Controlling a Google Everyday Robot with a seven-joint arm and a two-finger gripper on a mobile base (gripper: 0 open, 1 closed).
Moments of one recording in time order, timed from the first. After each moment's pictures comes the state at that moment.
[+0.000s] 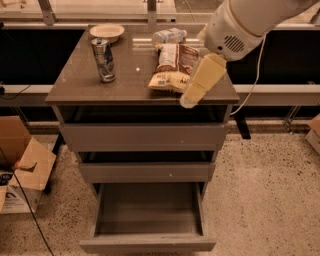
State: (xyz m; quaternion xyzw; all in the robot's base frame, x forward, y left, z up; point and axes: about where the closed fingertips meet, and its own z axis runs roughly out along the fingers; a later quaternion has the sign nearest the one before) arm 0.542 -0.086 0.986 -0.59 0.75 0.06 0.30
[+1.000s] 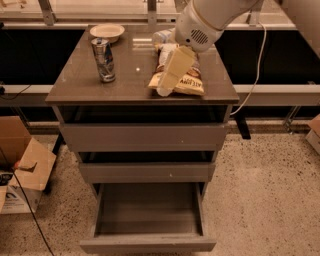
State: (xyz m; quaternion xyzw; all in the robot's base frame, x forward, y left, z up) arm 0.600 -0.034 0.966 -0.62 0.72 0.10 0.28
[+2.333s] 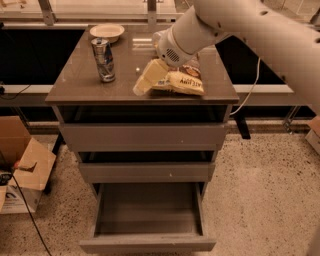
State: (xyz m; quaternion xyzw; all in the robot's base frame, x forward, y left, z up) arm 0.668 0.010 0.916 -0.54 0.76 0.13 0.35
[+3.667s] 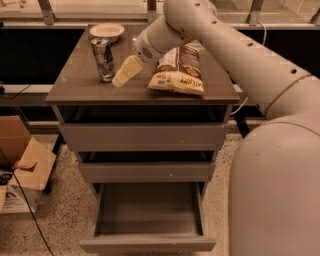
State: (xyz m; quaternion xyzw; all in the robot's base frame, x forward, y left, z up) arm 0.749 0.074 0.887 -0.54 0.74 0.16 0.38
